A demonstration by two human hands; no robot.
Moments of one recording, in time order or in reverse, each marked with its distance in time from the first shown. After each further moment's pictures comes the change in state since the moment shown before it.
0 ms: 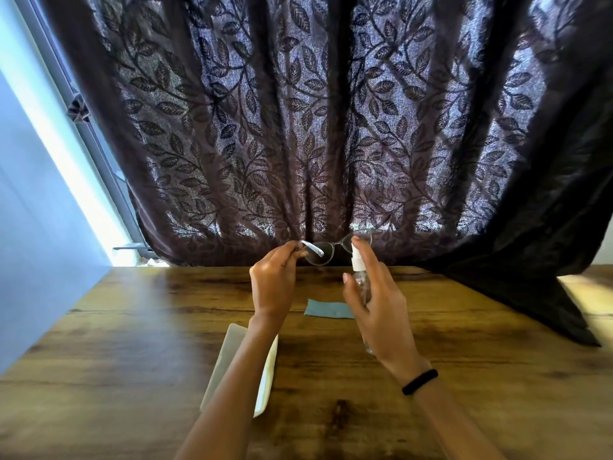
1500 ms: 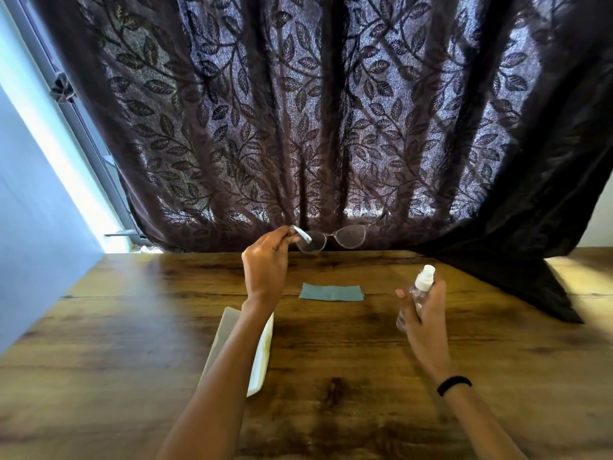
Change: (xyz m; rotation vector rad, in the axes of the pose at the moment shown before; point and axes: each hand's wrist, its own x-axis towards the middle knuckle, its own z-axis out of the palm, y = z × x) left_hand -0.001 0.000 -0.006 -0.012 -0.008 0.021; right_hand -0.057 0.088 -0.028 0.098 0.118 0.438
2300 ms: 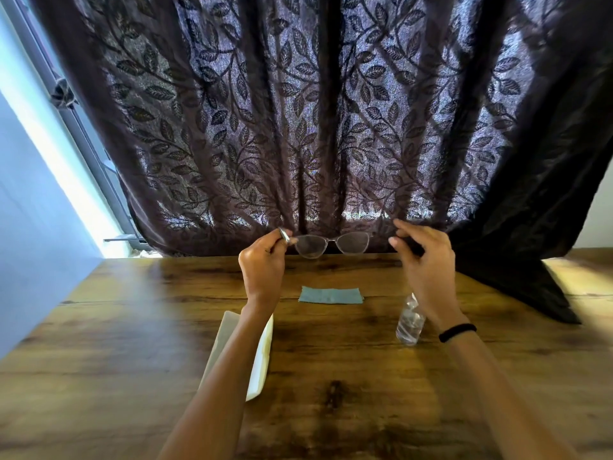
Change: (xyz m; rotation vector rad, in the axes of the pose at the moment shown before) left_hand 0.001 -0.006 0.003 -0.070 0.055 -0.140; right_hand 0.059 -0.075 -0.009 -0.189 0.092 -0.221
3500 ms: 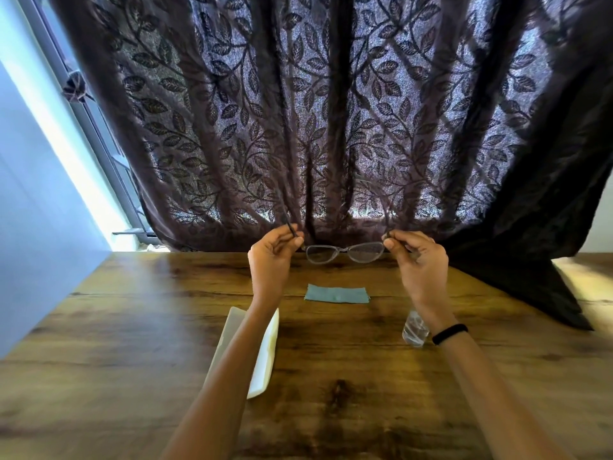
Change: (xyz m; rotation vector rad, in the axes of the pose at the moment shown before) left_hand -0.003 0.003 -0.003 -0.376 -0.145 -0.294; right_hand -0.002 -0.010 0.019 0.198 -0.012 0.086
